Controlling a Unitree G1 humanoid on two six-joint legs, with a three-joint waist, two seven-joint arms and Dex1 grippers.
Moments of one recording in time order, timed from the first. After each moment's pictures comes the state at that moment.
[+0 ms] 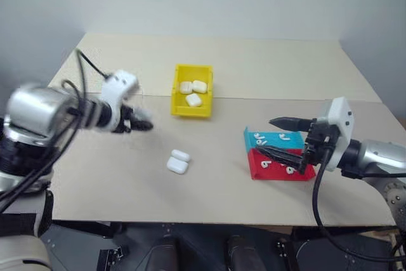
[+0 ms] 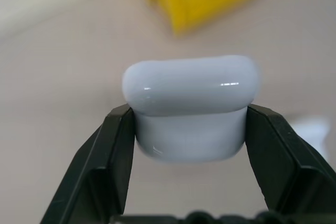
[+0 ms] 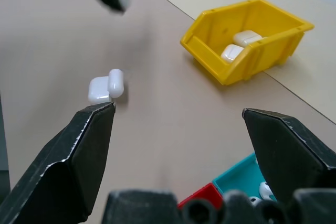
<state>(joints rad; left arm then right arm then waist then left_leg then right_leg) -0.83 0.85 0.05 -0.16 -0.62 1.28 -0.59 -0.22 -0.88 -0.25 -0.53 0.79 0.71 0.81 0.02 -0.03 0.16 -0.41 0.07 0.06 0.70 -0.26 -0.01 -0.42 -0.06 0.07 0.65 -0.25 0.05</state>
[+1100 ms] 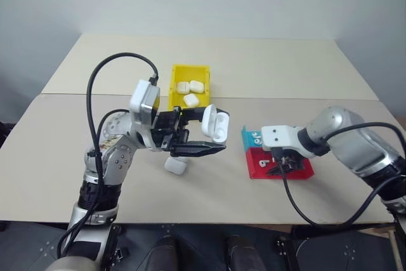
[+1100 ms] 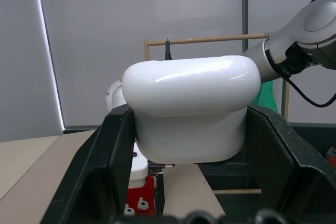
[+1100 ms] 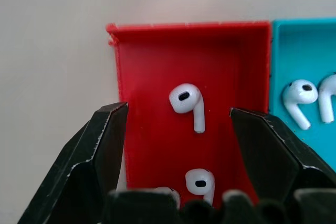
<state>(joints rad) -0.58 0.38 0.00 -0.18 -0.76 0.42 -1.33 -0.77 -0.99 0.58 -0.07 -0.03 0.54 1.33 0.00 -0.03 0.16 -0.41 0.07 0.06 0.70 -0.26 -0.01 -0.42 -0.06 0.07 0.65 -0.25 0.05</state>
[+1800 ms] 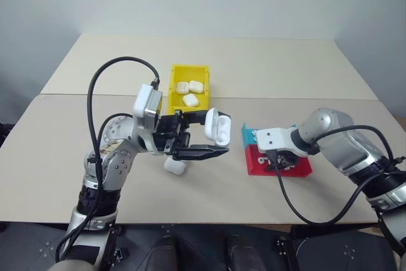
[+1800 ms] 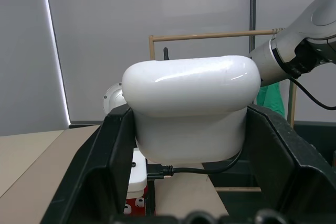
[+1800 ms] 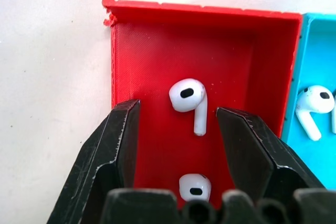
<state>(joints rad) -0.55 0.39 -0.02 -0.23 -0.75 0.42 -1.28 -0.76 -0.92 0.56 -0.01 -0.14 0.45 1.37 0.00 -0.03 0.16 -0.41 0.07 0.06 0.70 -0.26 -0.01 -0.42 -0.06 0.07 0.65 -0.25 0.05</state>
